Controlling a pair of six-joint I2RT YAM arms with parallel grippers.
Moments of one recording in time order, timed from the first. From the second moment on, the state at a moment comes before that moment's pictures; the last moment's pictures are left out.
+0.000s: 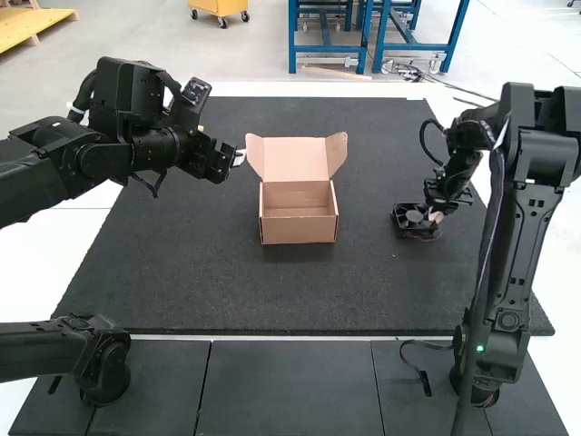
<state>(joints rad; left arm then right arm) -0.52 0.94 0.92 -0.43 -0.08 0.15 -0.11 2.16 1.57 -0.99 -0.09 -0.08</state>
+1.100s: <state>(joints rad) -0.52 0.83 0.92 -0.57 -0.11 0.15 -0.04 1.49 1.33 -1.18 -0.21 0.09</state>
